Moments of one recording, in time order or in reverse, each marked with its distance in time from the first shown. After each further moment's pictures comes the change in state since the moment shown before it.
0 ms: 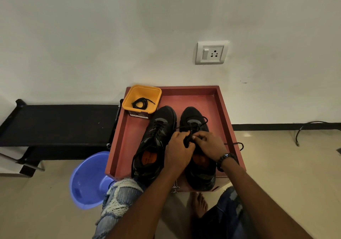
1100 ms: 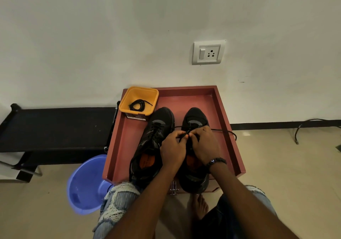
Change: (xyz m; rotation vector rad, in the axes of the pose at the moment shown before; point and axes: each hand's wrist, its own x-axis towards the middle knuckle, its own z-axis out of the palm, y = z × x) left_hand 0.015 -0.003 0.001 -0.108 0.094 -0.135; right_hand -0.002 -0.016 0.018 -0.084 0.270 -0.006
